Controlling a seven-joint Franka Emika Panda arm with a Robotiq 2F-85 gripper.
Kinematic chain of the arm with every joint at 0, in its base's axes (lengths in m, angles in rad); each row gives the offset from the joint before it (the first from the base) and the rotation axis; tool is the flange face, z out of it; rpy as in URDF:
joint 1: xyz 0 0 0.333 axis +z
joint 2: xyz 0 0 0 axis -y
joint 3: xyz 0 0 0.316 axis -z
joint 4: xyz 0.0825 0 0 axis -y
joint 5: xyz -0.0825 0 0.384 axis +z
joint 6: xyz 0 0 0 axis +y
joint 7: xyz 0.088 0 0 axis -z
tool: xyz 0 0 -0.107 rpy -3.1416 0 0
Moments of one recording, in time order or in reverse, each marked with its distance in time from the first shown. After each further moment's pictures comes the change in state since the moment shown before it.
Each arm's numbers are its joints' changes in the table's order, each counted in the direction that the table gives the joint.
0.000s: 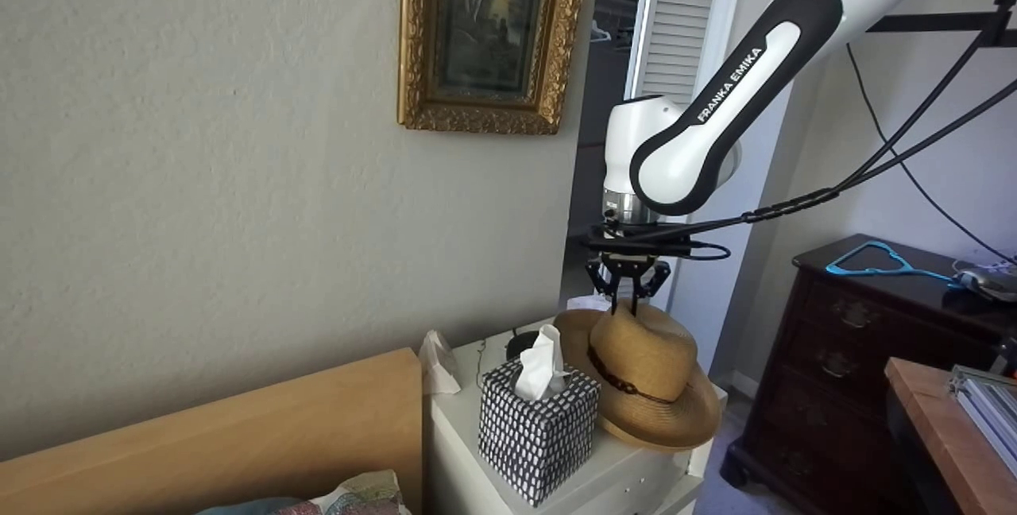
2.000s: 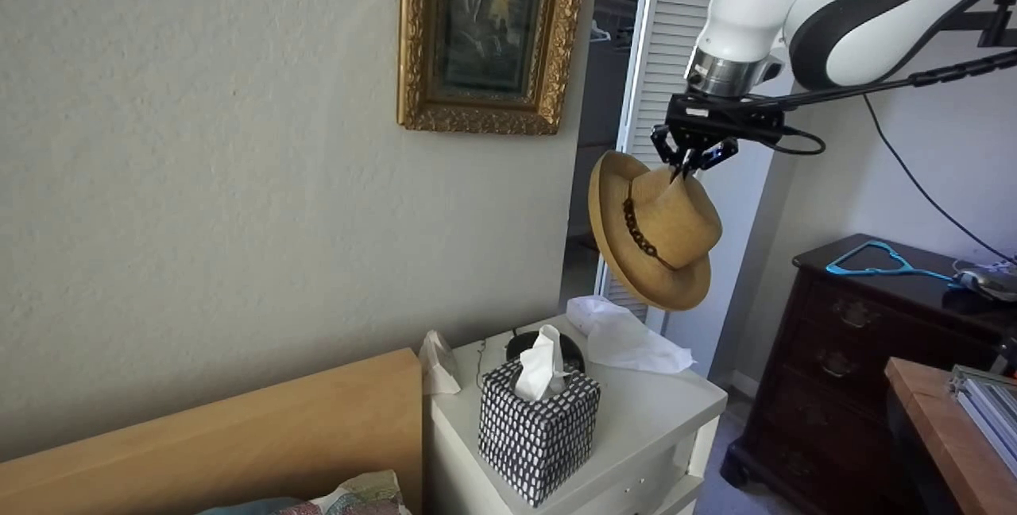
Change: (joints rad) arm -0.011 0.617 0.094 -0.295 -0.752 0.033 0.516
